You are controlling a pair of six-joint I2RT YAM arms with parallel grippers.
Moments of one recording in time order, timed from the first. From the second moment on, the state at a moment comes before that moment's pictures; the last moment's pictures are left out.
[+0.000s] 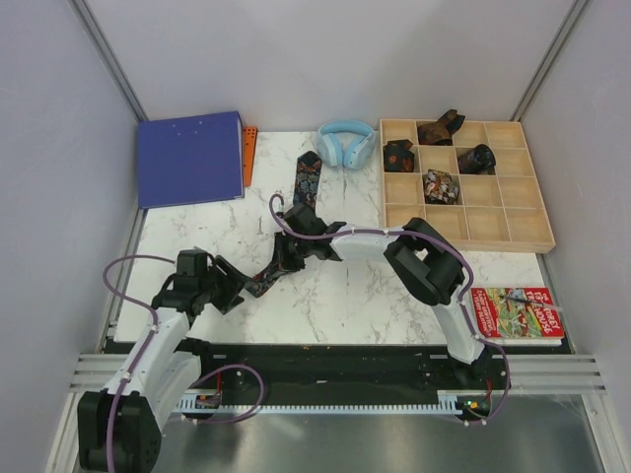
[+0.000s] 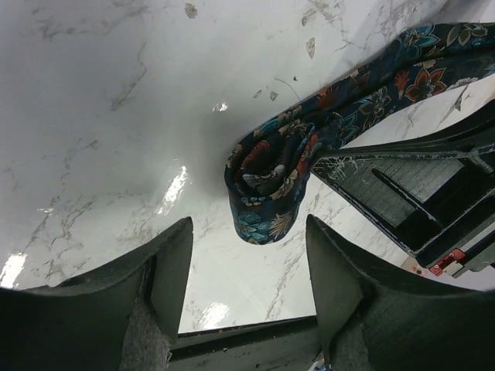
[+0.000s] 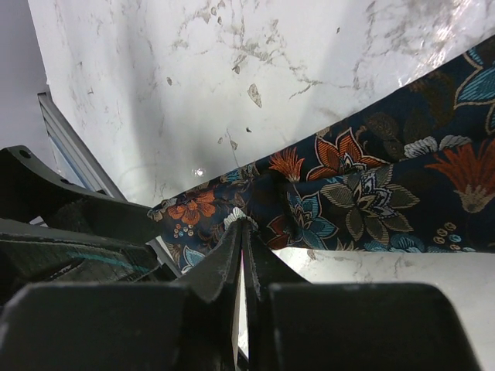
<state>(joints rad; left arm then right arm) -0.06 0.79 0.35 -0.49 0.24 -0.96 0.88 2.16 1.43 -0.07 -0.42 0.83</state>
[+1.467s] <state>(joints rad) -0.29 1.03 0.35 -0.26 0.05 -1.06 0.87 2.16 1.37 0.03 -0.47 0.85</state>
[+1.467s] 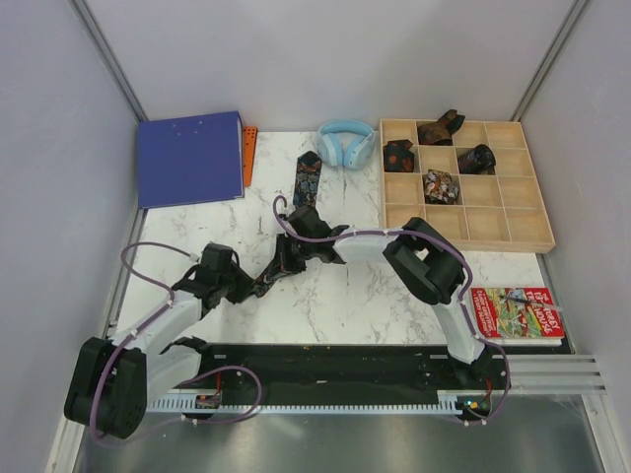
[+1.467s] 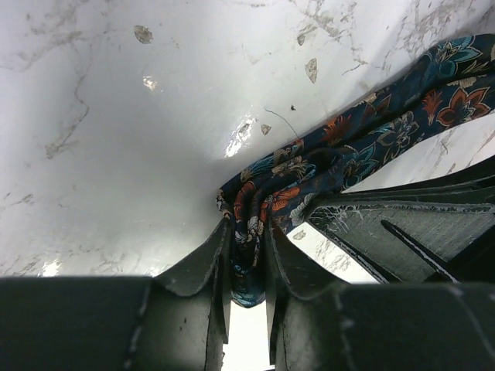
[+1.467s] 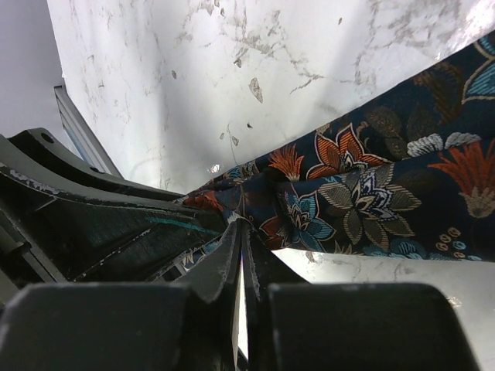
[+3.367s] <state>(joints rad) -0.29 0.79 0.60 -0.95 0.11 -0.95 1.13 2.06 1.51 -0.30 -0.13 0.83</state>
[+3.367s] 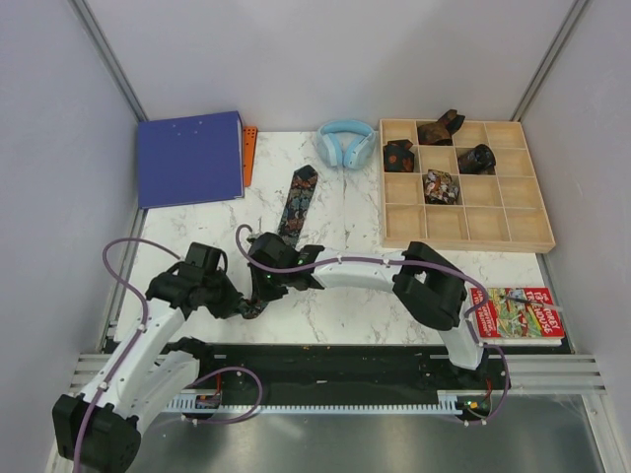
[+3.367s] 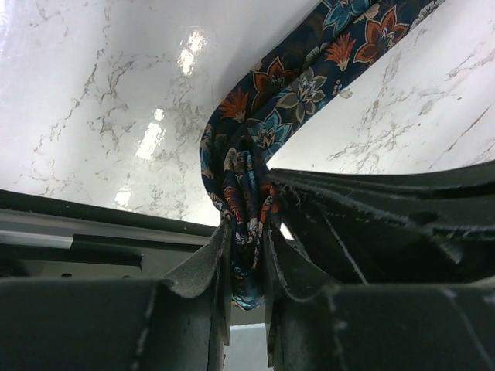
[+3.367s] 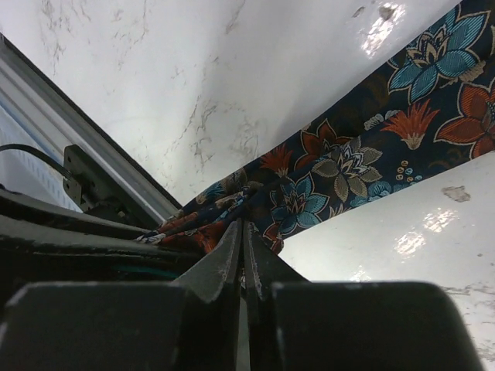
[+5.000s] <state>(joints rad) -0.29 1.41 0.85 -0.86 0.05 -0.73 0.95 2.10 1.38 -0.13 -0.29 0.88</state>
